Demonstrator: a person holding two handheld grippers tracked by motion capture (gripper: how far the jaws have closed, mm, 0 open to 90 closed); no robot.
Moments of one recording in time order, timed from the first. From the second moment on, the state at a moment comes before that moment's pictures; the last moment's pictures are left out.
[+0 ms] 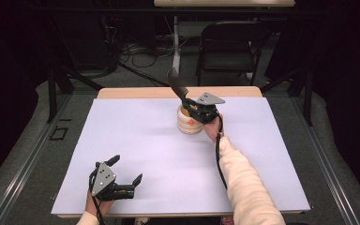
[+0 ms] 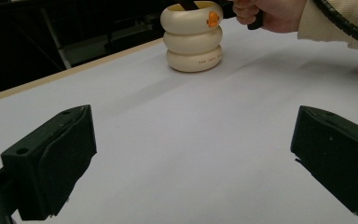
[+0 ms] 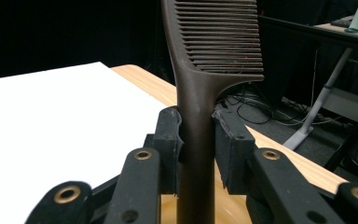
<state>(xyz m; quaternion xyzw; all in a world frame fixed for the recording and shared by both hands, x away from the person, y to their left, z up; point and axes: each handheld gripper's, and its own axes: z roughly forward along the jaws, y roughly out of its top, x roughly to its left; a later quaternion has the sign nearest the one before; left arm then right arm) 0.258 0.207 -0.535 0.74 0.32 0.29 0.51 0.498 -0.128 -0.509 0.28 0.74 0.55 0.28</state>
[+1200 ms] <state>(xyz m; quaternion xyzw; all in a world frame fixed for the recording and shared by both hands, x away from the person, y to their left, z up) 0.257 0.206 -0.535 0.74 0.32 0.29 0.51 0.478 -0.139 -0.482 0.30 0.78 0.51 0.21</state>
